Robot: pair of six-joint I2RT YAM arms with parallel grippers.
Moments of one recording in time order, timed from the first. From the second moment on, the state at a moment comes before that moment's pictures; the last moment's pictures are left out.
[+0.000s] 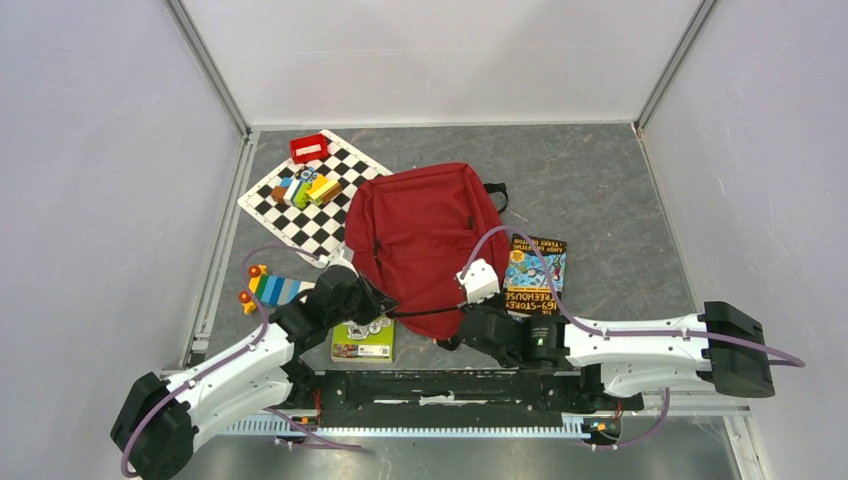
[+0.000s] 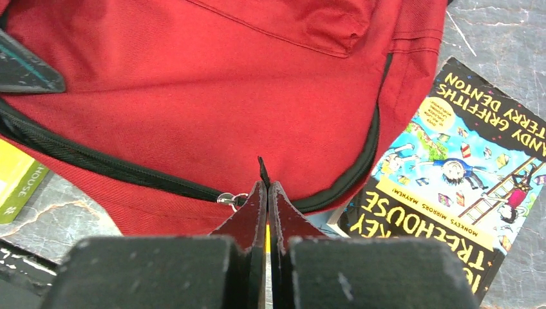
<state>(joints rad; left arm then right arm) -0.68 0.82 0.32 -0.18 0.02 -1.12 1.39 1.15 0.63 -0.26 0.87 0.51</state>
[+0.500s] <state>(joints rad) -0.68 0.79 0.32 -0.27 -0.02 -1.07 1.29 1.00 0.55 -0.31 0.85 0.49</state>
